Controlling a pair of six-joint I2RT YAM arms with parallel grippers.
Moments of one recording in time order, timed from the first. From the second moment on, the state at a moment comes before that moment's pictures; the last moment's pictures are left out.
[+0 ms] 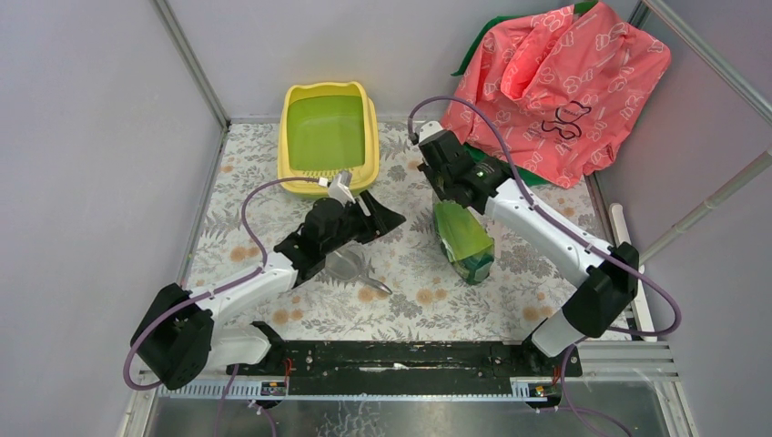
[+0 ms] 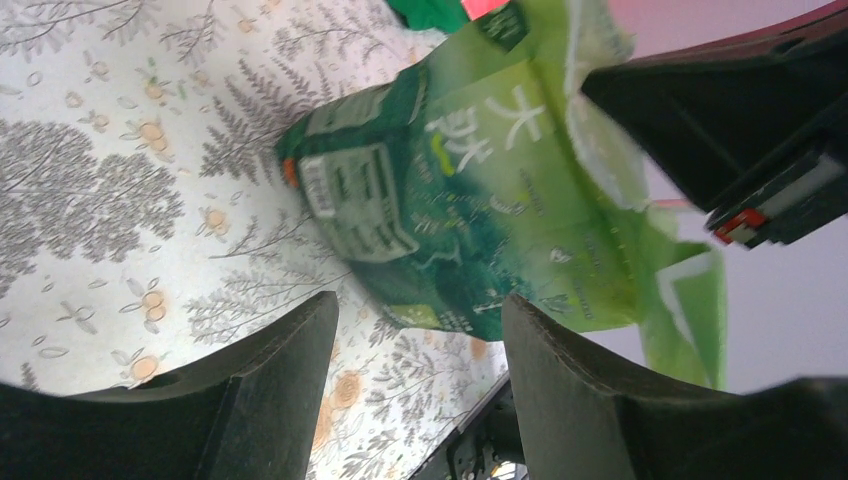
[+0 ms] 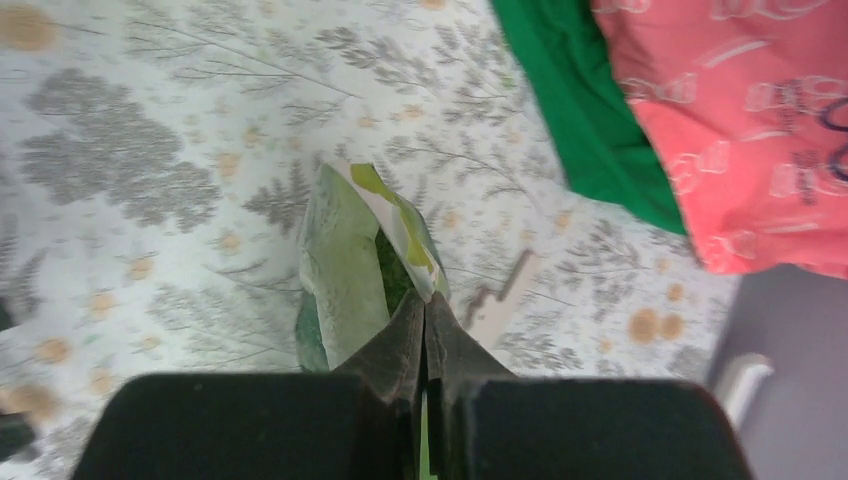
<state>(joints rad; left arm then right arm) -0.66 1.22 0.63 0.29 0.13 -0.99 0.71 1.57 1.51 -0.77 0.46 -0.05</state>
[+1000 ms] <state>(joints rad) -0.82 1.26 0.71 0.28 -0.09 -1.24 0.77 1.42 1.35 -0.70 0.22 0.27</state>
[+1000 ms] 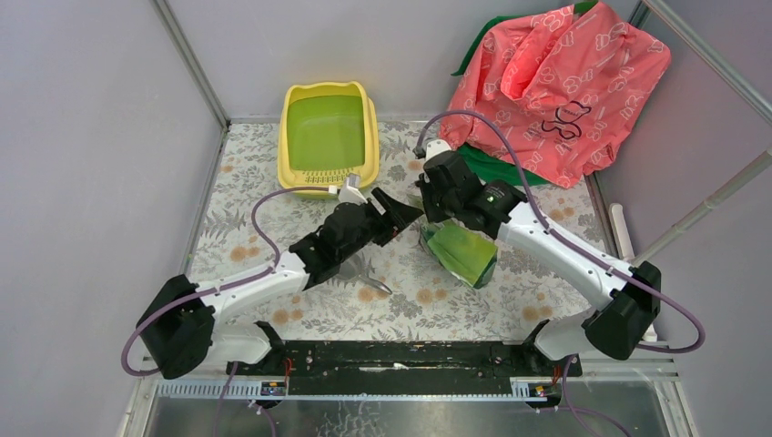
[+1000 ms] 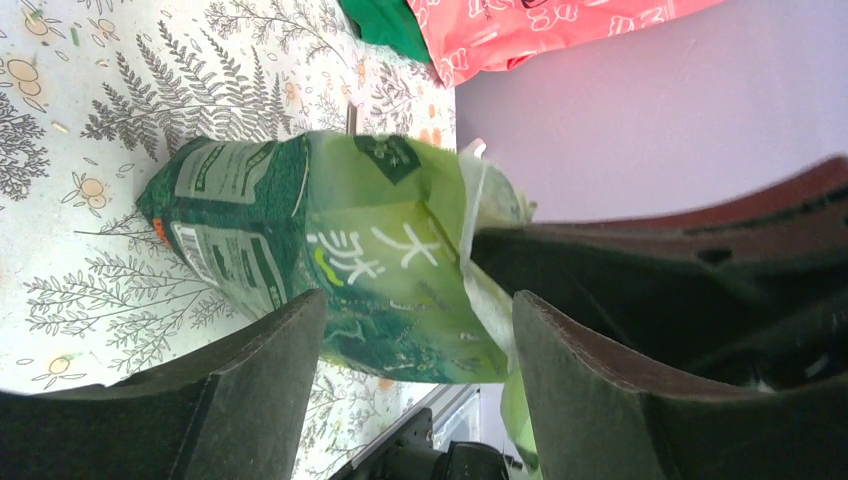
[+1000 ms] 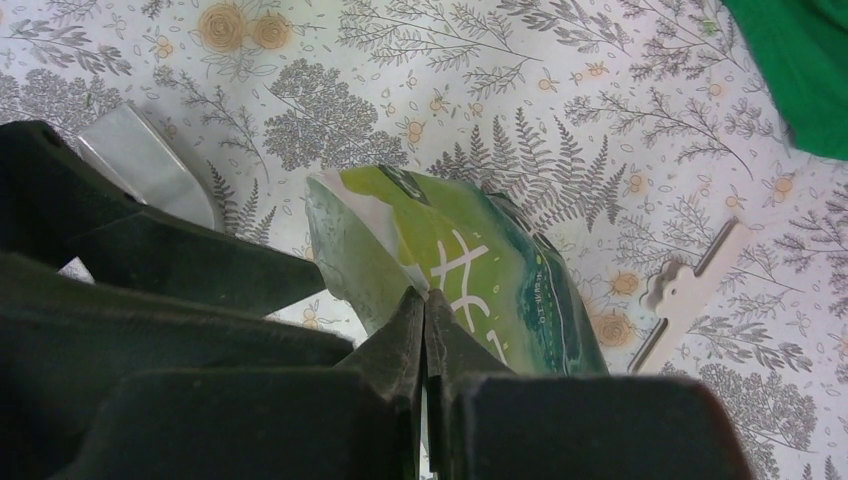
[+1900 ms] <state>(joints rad) -0.84 1.42 0.94 0.01 -0.10 -1.27 1.07 1.38 1.25 -0.70 0.65 0.26</state>
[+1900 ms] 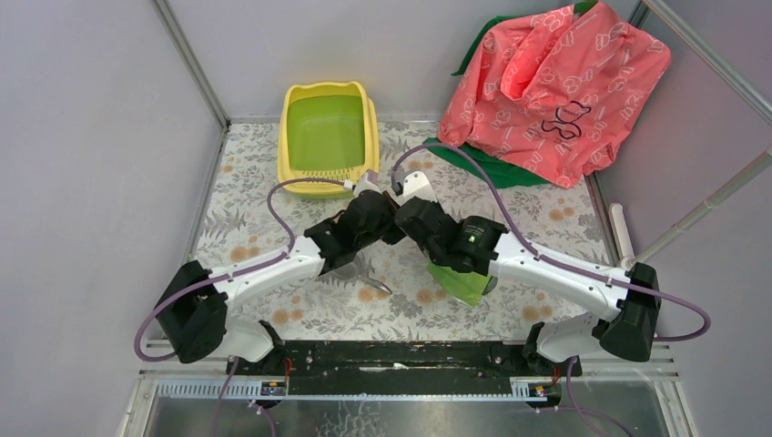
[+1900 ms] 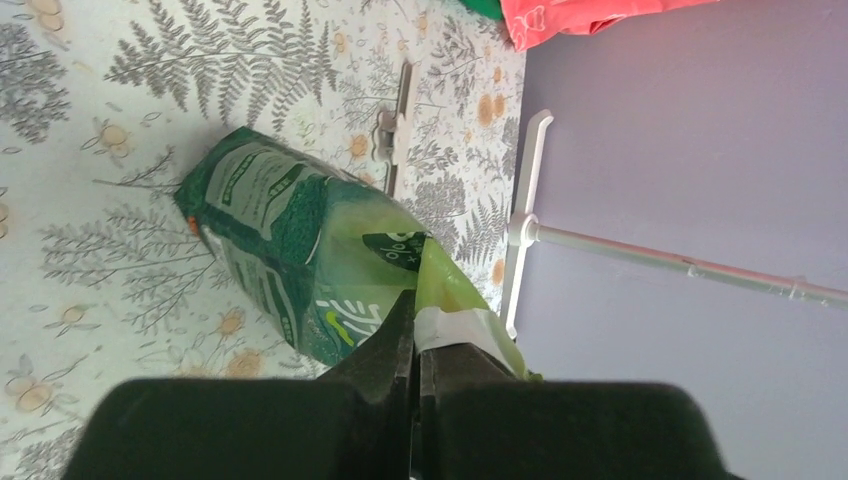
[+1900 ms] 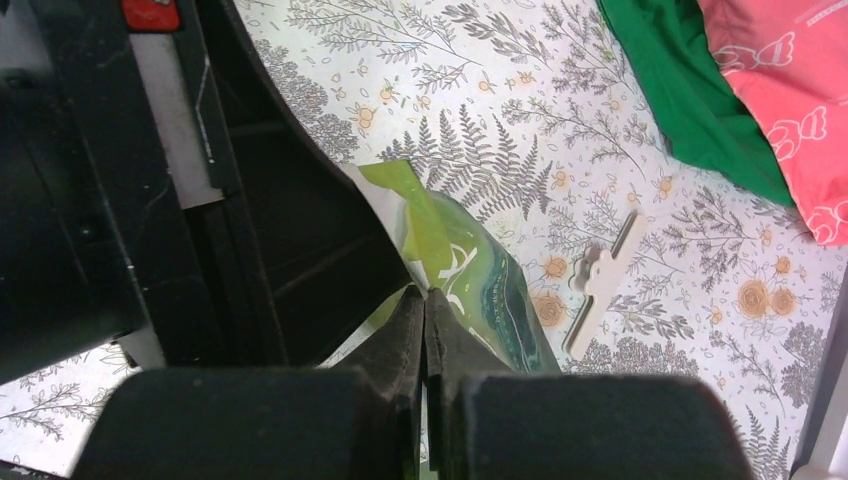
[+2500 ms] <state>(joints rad) -0.86 1.02 0.72 -0.26 -0.05 -1.24 1.23 1.40 1.23 -0.56 0.60 0.10</state>
